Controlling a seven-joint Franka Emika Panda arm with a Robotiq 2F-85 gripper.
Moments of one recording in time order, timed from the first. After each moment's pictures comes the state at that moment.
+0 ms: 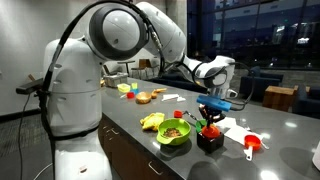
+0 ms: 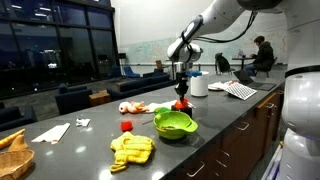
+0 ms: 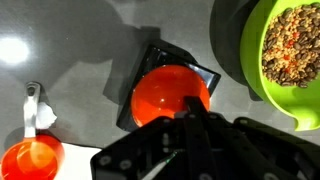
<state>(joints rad) -0.12 0.15 -0.12 -2.01 0.15 2.09 -0.47</state>
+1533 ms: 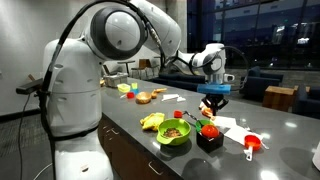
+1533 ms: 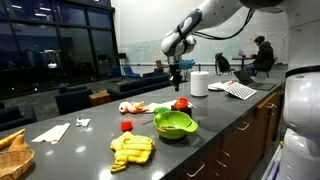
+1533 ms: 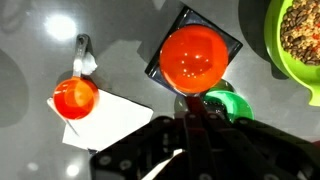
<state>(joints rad) -0.10 0.14 -0.07 -1.90 -0.06 2.09 -0.37</state>
